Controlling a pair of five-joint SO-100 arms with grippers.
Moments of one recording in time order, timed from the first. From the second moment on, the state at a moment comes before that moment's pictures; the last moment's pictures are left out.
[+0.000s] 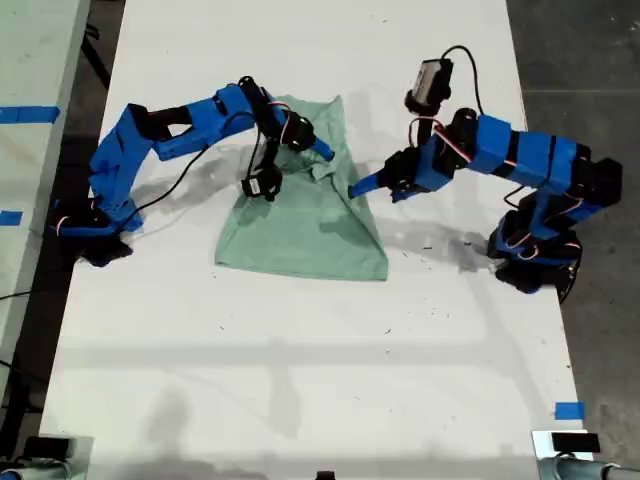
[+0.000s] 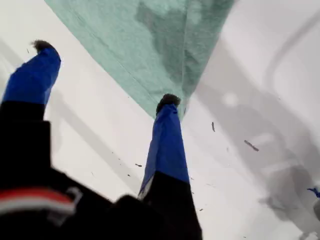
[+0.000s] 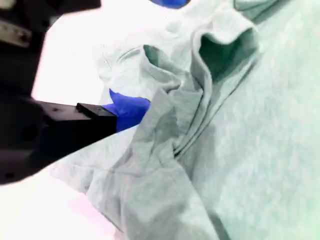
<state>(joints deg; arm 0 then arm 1) -25.1 43.8 43.2 61.4 49.0 18.5 108.1 94.6 85.5 -23.7</state>
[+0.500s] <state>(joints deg) -23.6 76.5 56.5 93.8 40.0 18.5 108.1 96.7 84.5 -23.7</state>
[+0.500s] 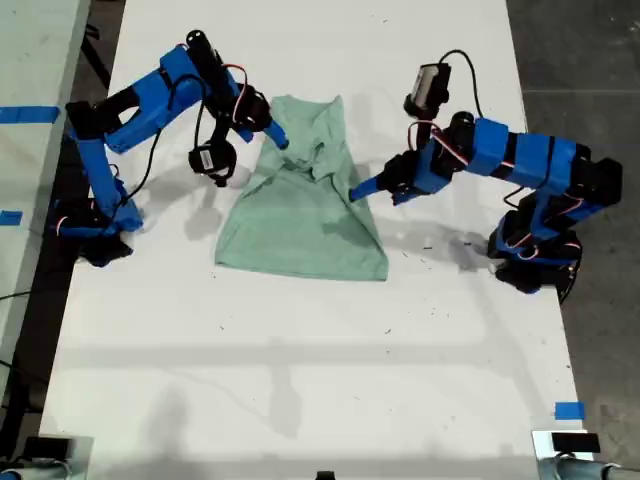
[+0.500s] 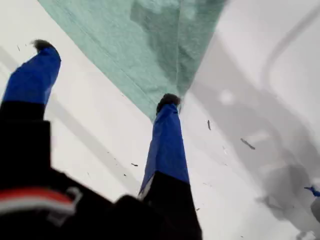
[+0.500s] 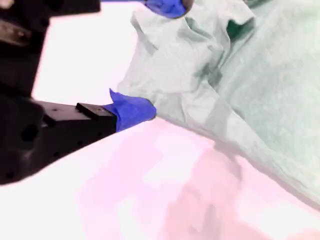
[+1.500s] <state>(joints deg) -5.7 104.7 95.7 87.8 18.0 13.0 103.0 118.2 69.3 -27.9</state>
